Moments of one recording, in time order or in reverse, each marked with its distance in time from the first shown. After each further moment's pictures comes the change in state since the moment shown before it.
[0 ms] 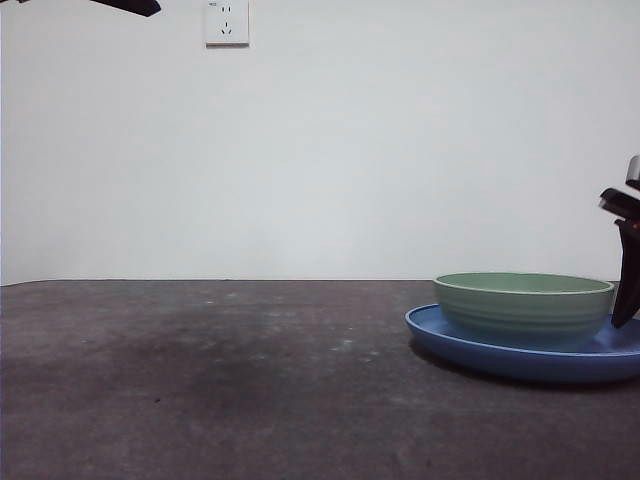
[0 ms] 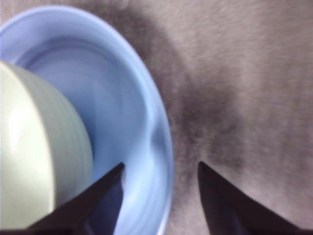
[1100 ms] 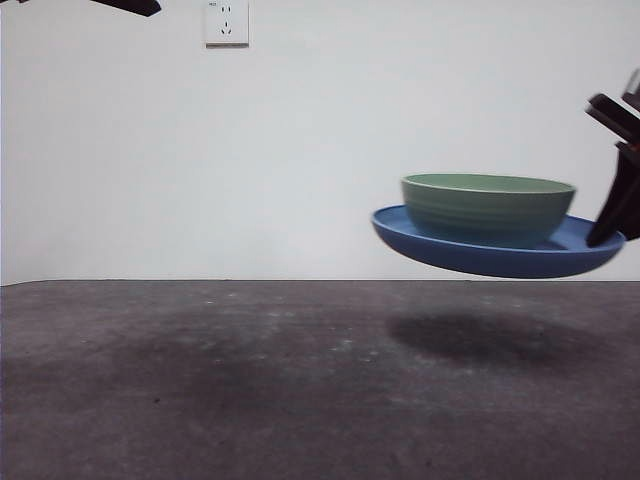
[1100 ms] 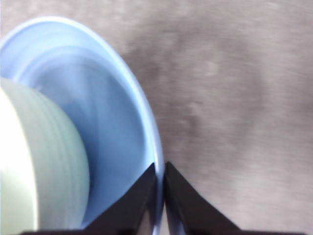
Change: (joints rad) left arm 0.000 0.000 0.000 0.000 0.000 0.000; right arm 0.035 -0.185 -0.003 0.079 -0.137 0.124
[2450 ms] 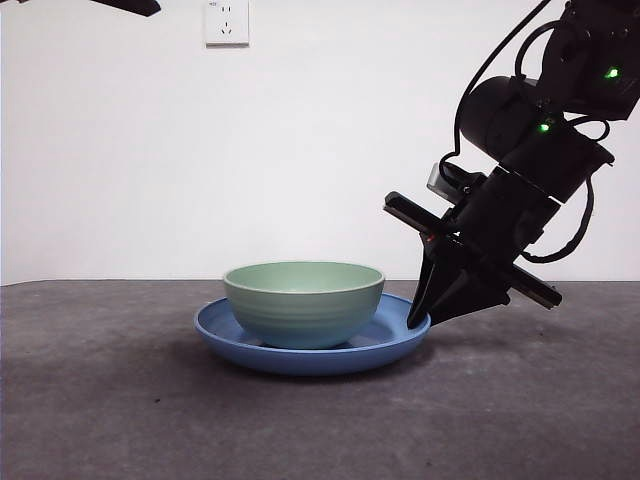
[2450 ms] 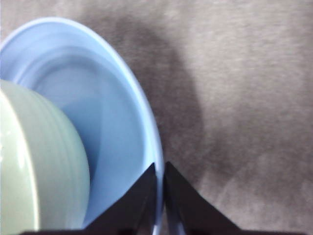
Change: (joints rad) left arm 0.000 0.000 0.000 0.000 0.000 0.000; right arm 0.443 0.397 0.153 0.214 0.201 0.222
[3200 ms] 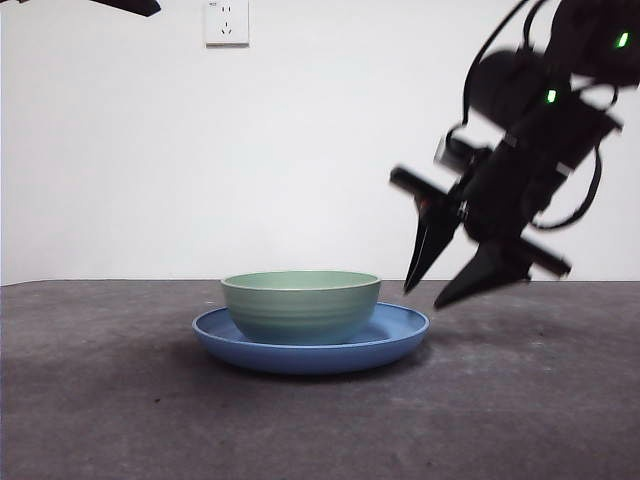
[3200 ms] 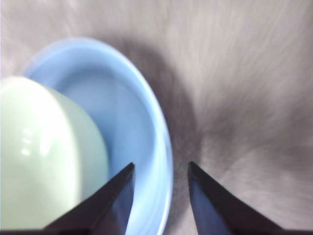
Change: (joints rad) left arm 0.000 0.000 0.000 0.000 0.000 0.000; right arm 0.000 -0.103 0.008 -0.073 0.054 -0.003
